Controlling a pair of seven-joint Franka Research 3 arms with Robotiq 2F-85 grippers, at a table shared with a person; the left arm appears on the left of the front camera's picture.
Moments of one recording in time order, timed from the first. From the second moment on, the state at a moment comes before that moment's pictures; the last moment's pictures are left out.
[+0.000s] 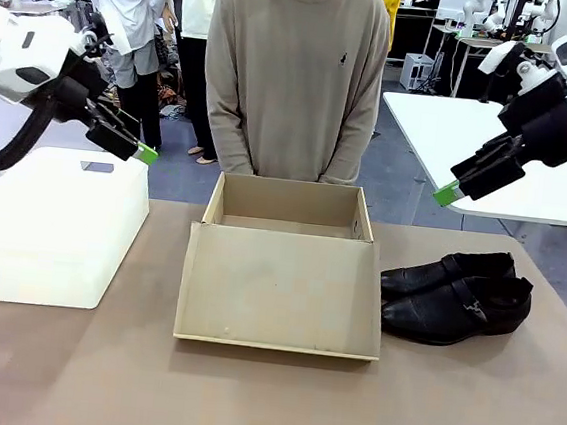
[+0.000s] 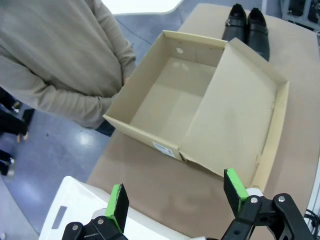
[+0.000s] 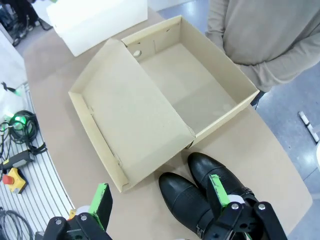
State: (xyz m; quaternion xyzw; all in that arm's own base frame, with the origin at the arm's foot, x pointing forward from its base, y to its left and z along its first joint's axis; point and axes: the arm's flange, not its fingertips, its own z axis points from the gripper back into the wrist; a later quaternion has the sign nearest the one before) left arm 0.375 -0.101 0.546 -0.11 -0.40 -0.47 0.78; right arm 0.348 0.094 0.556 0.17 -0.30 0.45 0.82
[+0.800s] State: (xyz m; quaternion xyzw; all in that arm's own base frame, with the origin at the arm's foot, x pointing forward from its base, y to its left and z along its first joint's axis) left arm 0.380 -0.086 0.552 -0.11 -0.40 -0.47 0.78; right arm 0.353 0.088 0.555 0.18 -0.30 0.45 0.82
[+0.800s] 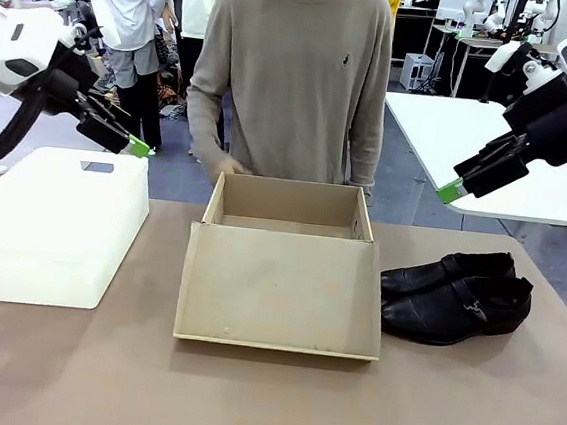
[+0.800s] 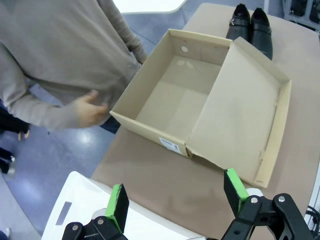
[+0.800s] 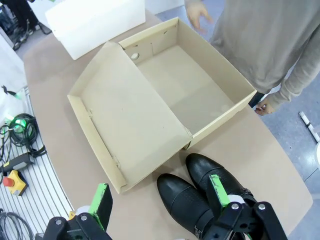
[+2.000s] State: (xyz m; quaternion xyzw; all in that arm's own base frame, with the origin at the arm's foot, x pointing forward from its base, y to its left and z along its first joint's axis) left arm 0.379 -0.084 0.552 -0.11 -0.39 -0.47 0.79; right arm 0.353 0.086 0.558 0.17 -0.29 0.46 0.82
